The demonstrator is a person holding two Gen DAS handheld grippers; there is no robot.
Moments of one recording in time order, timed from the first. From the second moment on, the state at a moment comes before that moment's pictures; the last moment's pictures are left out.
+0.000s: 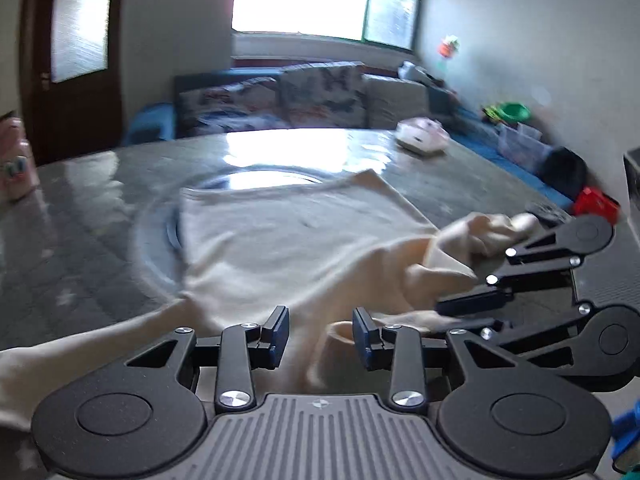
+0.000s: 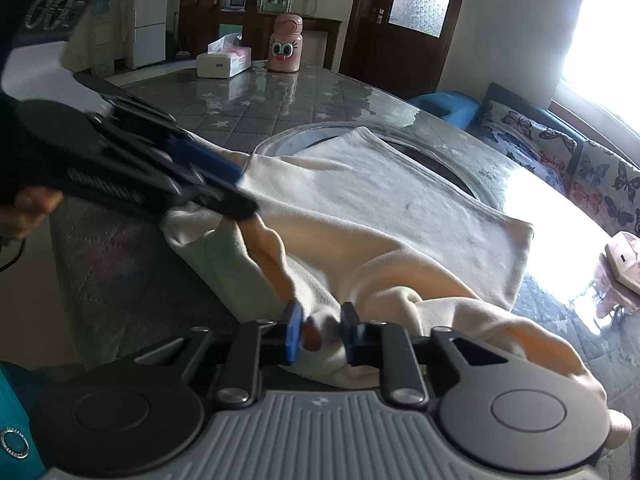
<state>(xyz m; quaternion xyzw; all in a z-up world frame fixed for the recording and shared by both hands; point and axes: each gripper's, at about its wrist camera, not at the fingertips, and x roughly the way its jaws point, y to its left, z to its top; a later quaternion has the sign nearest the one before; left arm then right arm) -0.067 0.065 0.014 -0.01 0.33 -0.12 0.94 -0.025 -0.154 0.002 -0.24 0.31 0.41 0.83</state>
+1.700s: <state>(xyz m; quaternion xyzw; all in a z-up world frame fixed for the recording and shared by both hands) -0.044 -0.015 -0.008 0.17 0.34 -0.30 0.87 0.124 -0.314 0.004 -0.21 0.38 0.25 0.87</state>
